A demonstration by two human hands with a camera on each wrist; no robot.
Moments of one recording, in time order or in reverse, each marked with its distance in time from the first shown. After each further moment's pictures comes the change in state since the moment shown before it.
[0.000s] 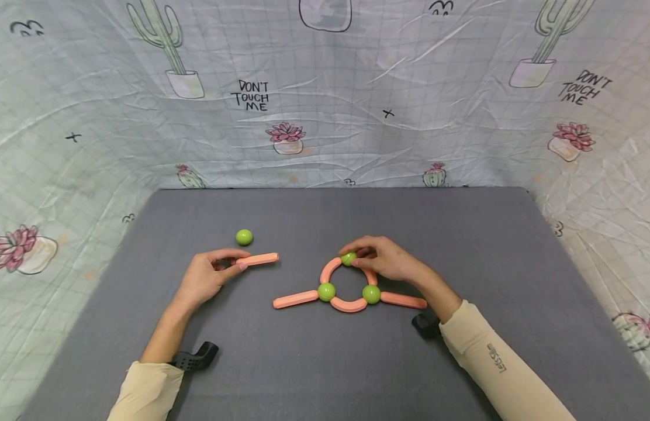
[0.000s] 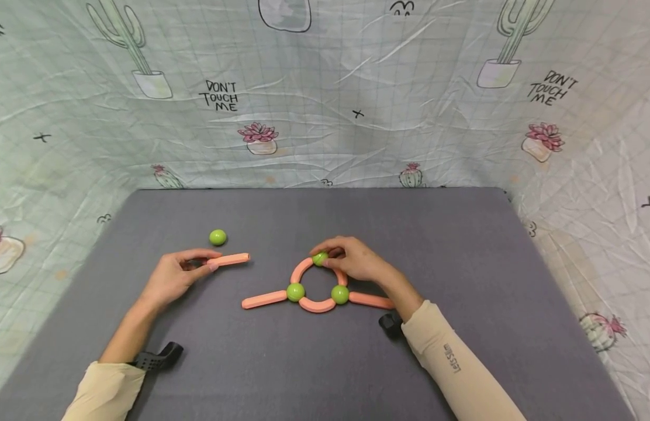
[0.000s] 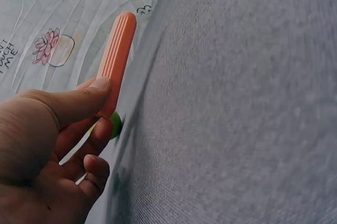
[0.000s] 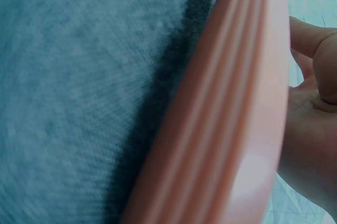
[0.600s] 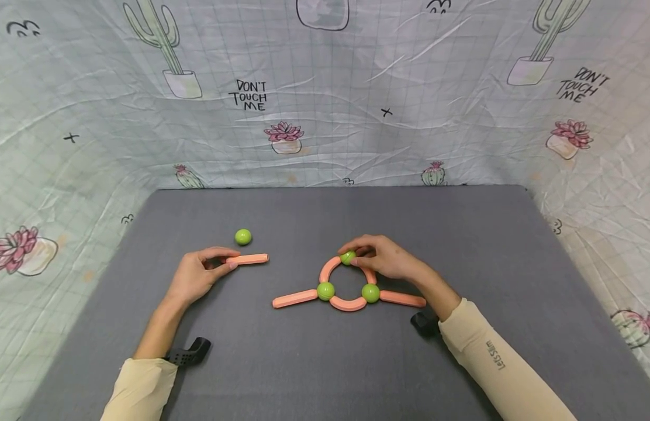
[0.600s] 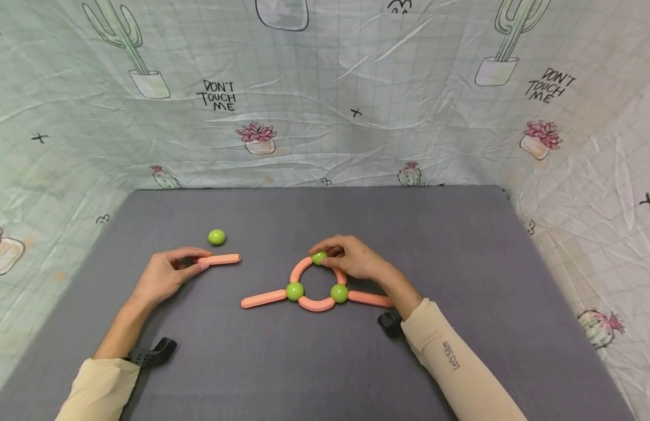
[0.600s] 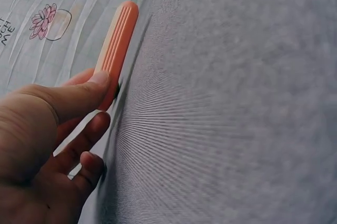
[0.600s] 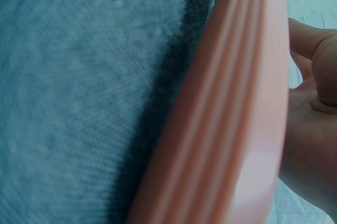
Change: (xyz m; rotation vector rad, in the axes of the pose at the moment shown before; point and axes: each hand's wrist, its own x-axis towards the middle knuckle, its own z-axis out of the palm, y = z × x) left_hand 0.004 -0.018 -0.009 0.085 0.068 0.068; right_hand 0.000 0.000 0.000 0.021 -0.005 0.016
